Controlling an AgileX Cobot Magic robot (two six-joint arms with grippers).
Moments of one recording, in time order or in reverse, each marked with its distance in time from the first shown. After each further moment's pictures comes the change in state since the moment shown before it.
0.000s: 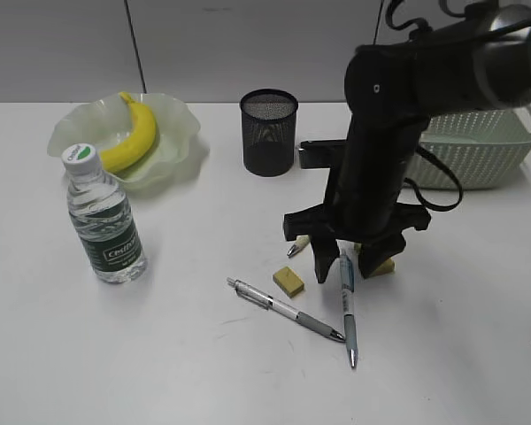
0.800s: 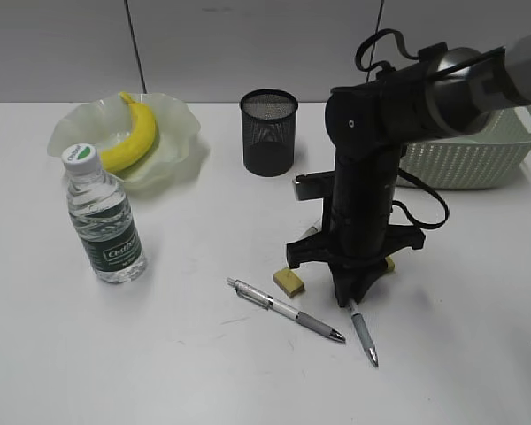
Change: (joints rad) left arm 0.000 0.000 0.000 0.001 0.000 0.000; right arm 0.000 0.131 -0.042 -0.039 0.030 -0.004
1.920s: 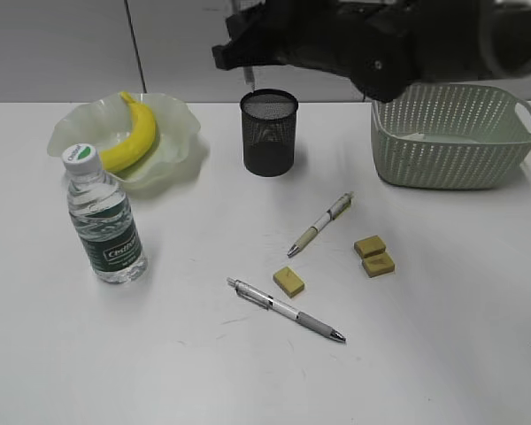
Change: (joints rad) left arm 0.000 0.000 0.000 0.000 0.000 0.000; right arm -0.001 -0.158 -0.042 -0.260 -1.243 -0.251
